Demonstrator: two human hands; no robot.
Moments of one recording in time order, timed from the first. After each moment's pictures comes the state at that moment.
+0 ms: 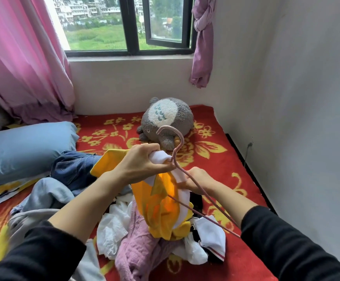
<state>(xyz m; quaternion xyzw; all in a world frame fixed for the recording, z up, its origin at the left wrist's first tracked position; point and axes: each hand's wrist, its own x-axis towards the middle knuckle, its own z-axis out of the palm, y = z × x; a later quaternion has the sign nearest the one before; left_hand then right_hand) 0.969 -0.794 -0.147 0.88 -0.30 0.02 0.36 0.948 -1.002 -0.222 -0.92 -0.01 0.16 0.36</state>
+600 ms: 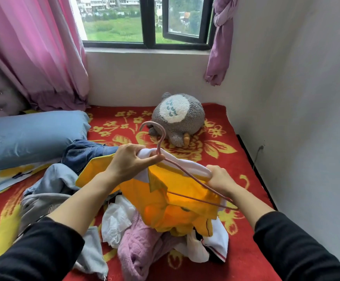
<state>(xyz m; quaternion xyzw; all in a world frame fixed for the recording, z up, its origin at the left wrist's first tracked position) 0.977 -0.748 -0.175 0.91 -0.21 0.08 0.35 0.952 -1.036 -0.246 -0.96 0.05 0.09 0.28</state>
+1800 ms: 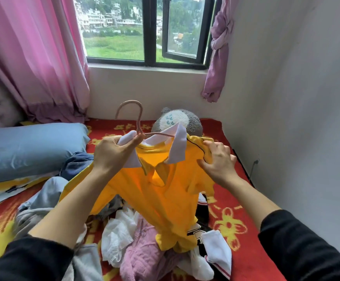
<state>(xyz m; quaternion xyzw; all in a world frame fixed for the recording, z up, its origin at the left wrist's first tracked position) 0.984 -0.700 -0.129 0.87 -0.05 0.21 0.44 0.969 -0.989 -0.170 -0.96 0.05 -0.16 0.21</state>
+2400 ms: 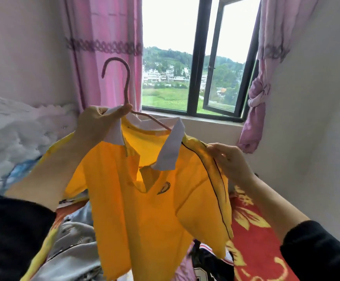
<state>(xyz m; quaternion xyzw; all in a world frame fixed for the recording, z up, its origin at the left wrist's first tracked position) 0.927 -0.607 0.042 0.82 -0.02 0.38 0.43 0.976 -0.943 -0.031 -0.79 -0.31 -0.23 0.47</state>
